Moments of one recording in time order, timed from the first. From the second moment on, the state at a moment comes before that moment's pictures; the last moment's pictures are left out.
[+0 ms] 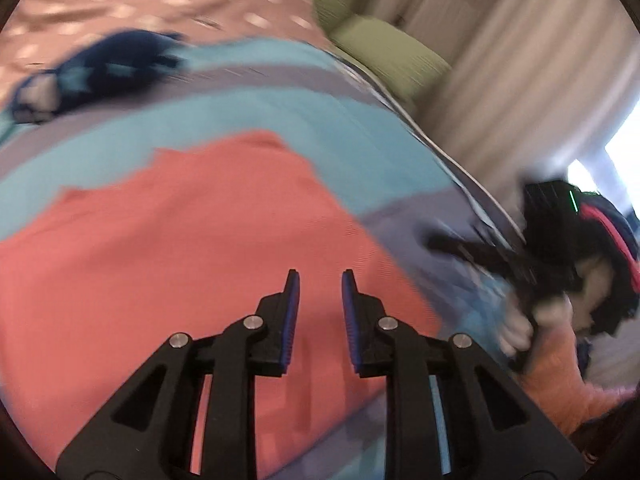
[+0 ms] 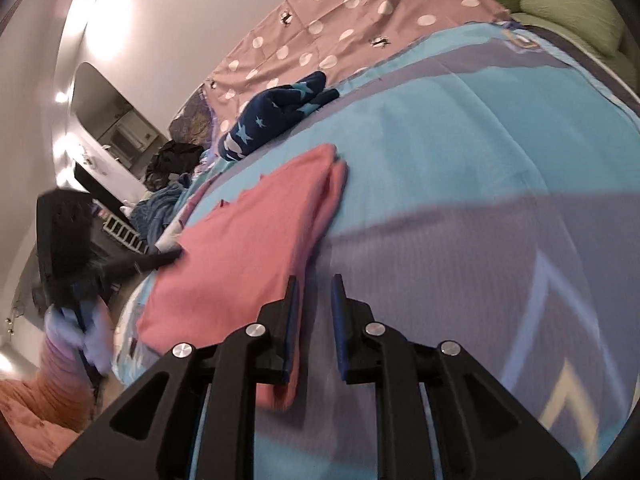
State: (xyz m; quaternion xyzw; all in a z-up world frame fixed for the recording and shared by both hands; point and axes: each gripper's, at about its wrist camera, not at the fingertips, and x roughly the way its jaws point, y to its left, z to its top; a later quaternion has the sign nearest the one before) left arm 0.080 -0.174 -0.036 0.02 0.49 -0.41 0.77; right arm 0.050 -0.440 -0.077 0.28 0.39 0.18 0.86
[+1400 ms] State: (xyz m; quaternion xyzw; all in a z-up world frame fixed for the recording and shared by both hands) left arm 0.029 -0.227 -0.100 0.07 0.51 -0.52 0.68; right arm 0.214 -0.415 -0.125 0.23 0.45 0.17 0.85
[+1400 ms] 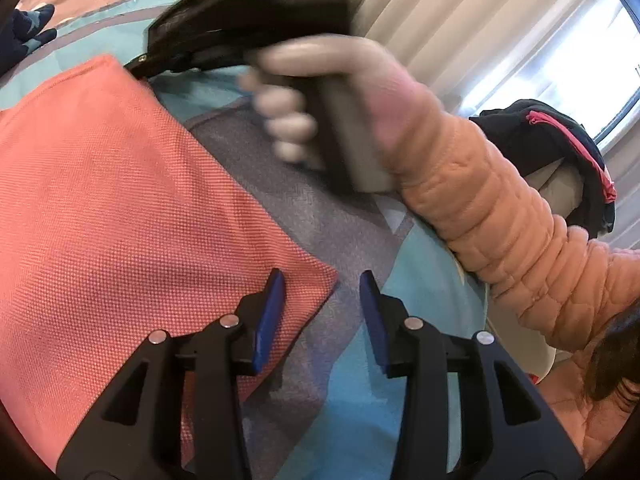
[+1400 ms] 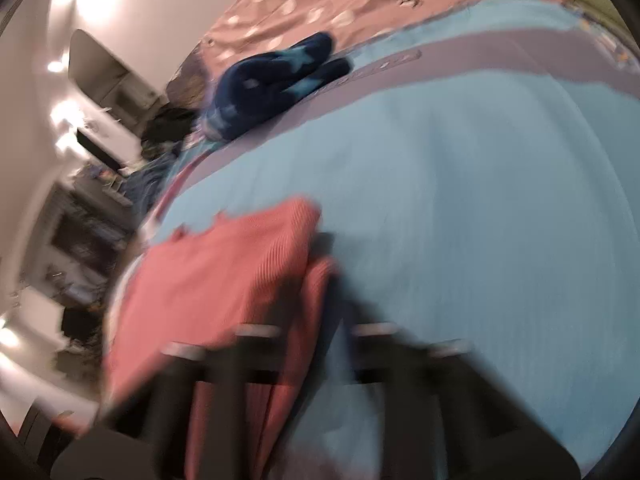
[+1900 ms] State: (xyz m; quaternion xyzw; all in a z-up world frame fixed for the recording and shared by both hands) left arm 0.060 -0.185 -0.051 0.07 0.44 -0.48 0.75; right arm 0.046 -0.446 -0.098 0.21 0.45 0.30 0.81
